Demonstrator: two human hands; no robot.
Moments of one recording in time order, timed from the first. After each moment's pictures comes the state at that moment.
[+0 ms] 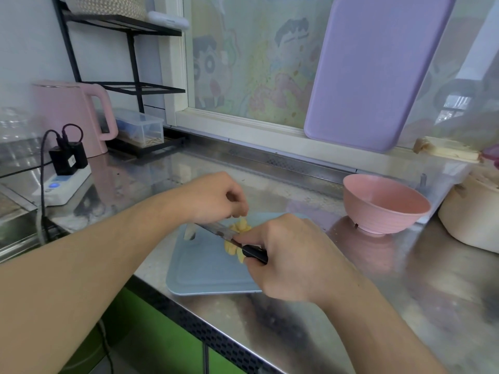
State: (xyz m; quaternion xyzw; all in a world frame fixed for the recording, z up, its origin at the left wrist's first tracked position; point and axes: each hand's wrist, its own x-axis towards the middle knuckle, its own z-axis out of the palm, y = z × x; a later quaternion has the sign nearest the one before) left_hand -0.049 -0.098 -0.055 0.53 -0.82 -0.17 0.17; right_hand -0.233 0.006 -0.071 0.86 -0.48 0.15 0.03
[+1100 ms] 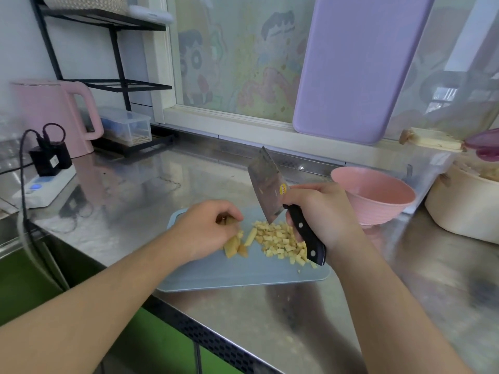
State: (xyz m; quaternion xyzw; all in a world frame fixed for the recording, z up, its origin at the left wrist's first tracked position) left_hand -0.063 -0.079 -0.124 0.55 -0.74 -0.26 0.29; right_hand -0.276 -0.023 -0.062 0.50 -0.55 0.53 -0.41
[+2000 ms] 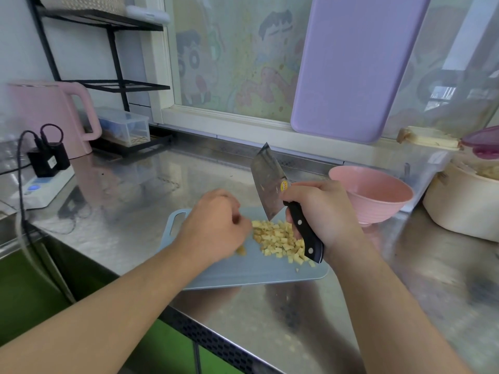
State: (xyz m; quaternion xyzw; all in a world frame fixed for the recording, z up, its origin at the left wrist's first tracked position) left_hand -0.091 -0.063 -0.112 0.56 -0.76 -0.06 0.32; right_hand -0.275 -0.018 -0.058 0.50 -0.56 0.54 -0.39
